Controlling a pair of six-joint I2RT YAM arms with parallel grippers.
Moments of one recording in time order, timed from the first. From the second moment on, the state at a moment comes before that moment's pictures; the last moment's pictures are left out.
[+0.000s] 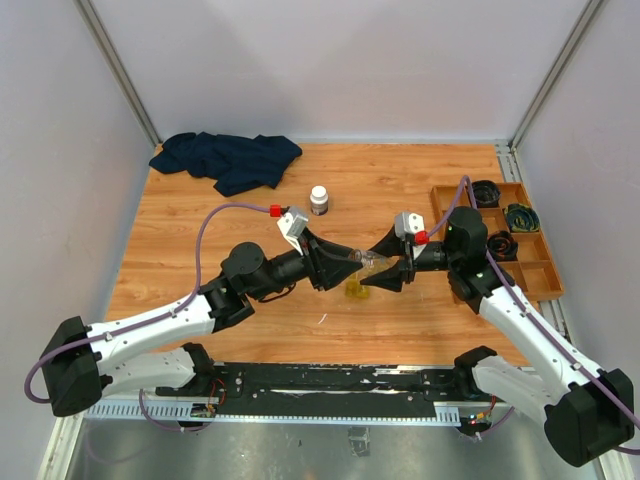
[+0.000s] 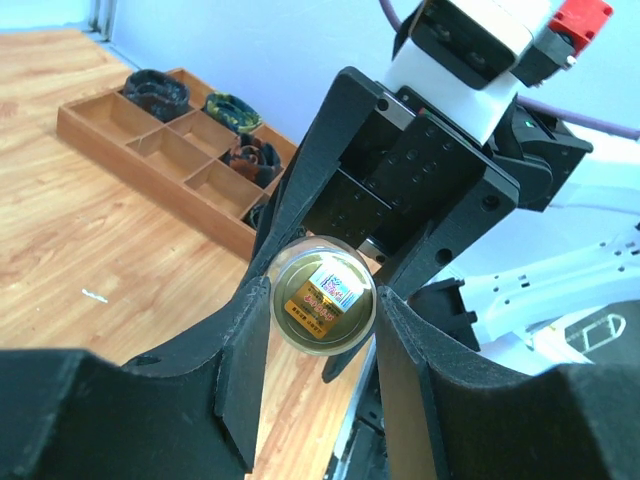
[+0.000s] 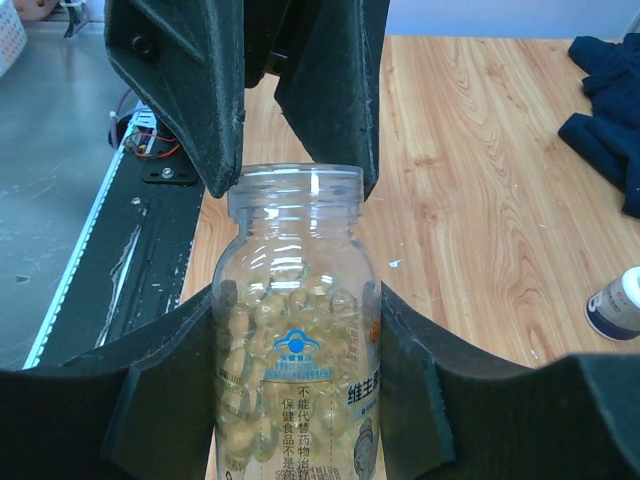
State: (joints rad) left arm -0.98 1.04 0.64 0.52 0.14 -0.54; right arm 0.42 0.95 0.68 0.05 -1.16 -0.25
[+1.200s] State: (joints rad) left arm -0.85 1.14 0.70 0.56 0.59 -0.12; right arm 0.40 0.94 0.67 0.02 -1.17 -0.26
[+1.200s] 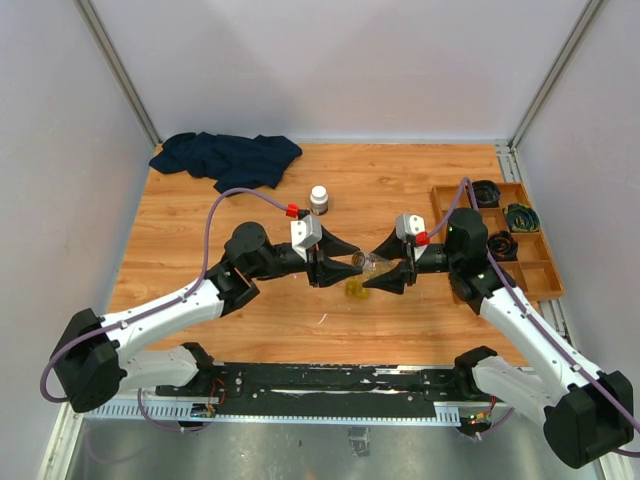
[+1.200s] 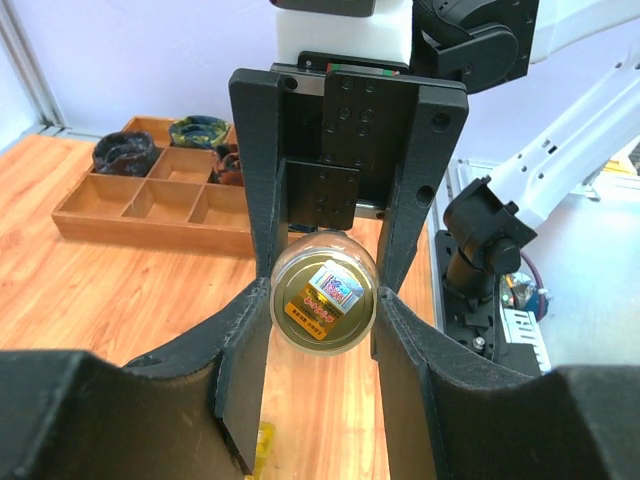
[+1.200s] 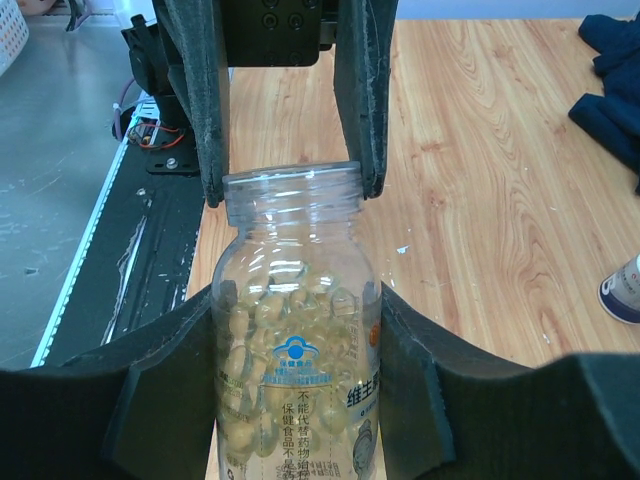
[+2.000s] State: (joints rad) left arm -0.83 1.14 0.72 0.40 0.59 -0.20; right arm 0.41 0.93 0.67 0.05 -1.20 -0.28
